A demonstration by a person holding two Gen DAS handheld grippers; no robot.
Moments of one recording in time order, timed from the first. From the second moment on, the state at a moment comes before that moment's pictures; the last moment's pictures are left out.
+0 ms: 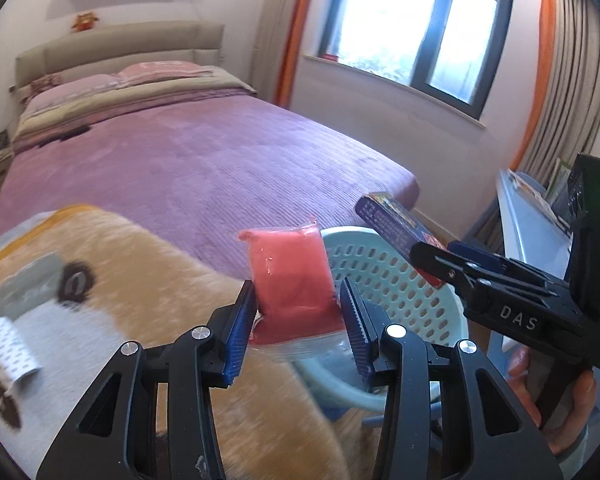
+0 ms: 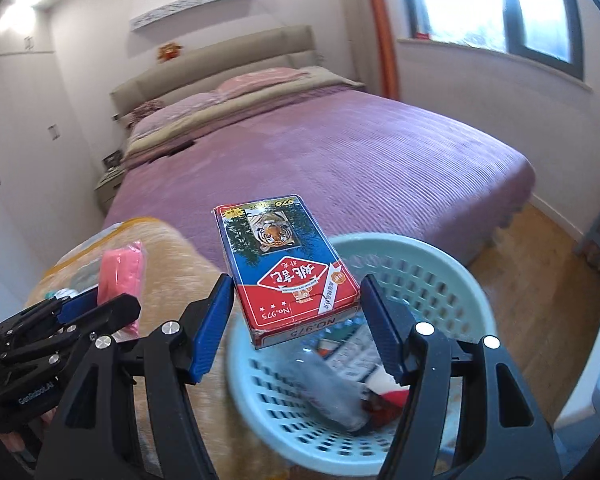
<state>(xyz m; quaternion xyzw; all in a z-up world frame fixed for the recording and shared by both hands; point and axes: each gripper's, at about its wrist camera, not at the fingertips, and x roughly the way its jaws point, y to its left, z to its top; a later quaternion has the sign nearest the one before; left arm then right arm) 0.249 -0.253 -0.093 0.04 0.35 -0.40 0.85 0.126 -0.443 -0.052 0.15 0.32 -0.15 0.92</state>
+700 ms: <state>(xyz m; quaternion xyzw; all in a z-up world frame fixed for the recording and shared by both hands) 0.252 -0.278 -0.115 0.00 0.38 -0.43 0.82 0.109 -0.488 -0.090 0.20 0.36 -0.20 0.89</state>
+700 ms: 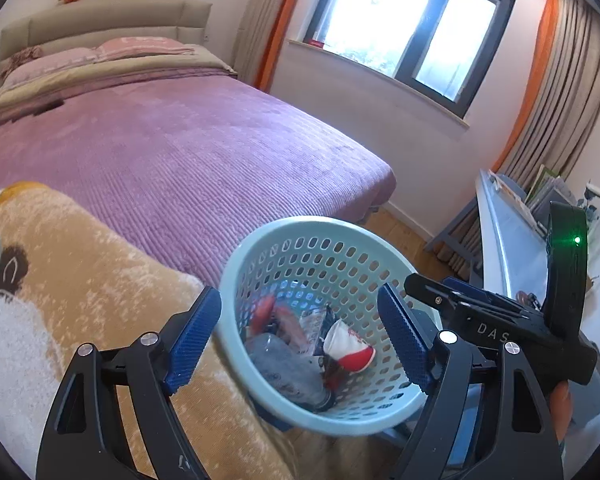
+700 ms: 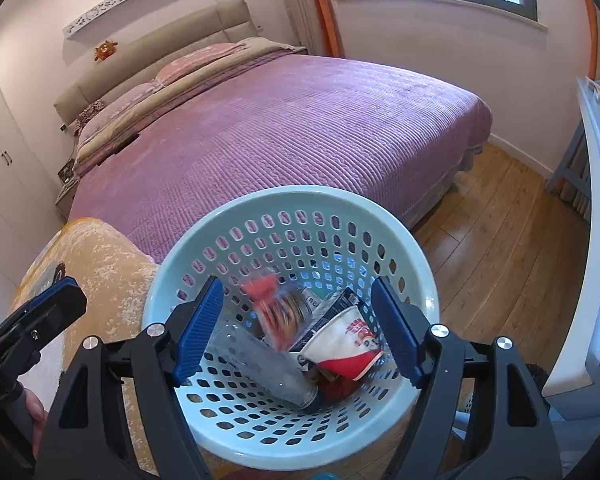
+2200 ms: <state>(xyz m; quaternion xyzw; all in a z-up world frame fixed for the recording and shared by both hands) 0.383 0.064 -0.147 -0.17 0.42 -0.15 0.88 0.282 -0.138 -0.094 0.03 0.40 0.14 0.91</state>
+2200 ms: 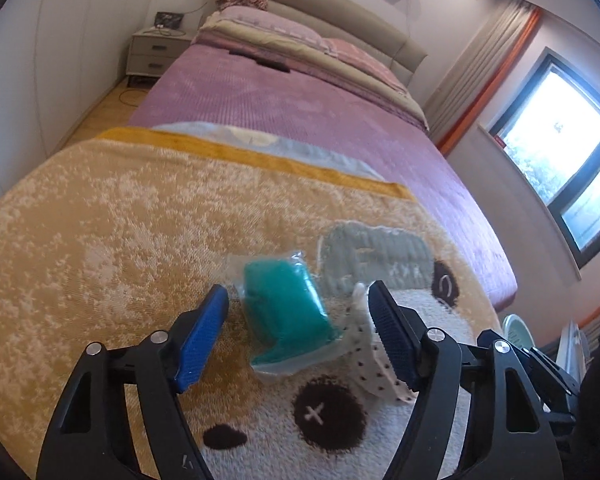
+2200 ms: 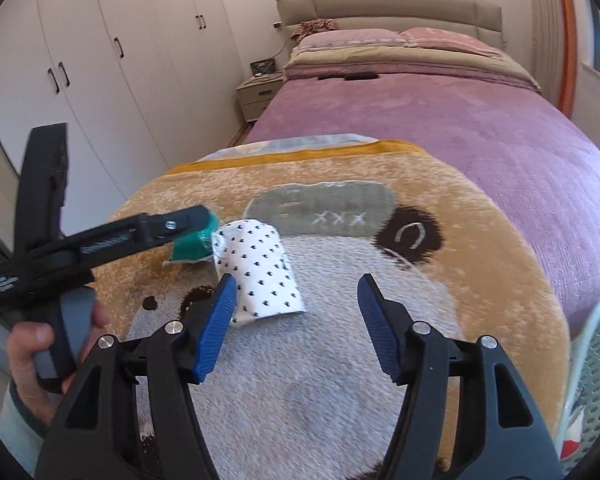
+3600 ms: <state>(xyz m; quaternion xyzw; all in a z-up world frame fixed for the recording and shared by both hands) 0.342 0.026 -0.126 -0.12 0.39 -0.17 0.90 0.272 -0.149 -0.110 0.03 0.42 0.13 0.90</state>
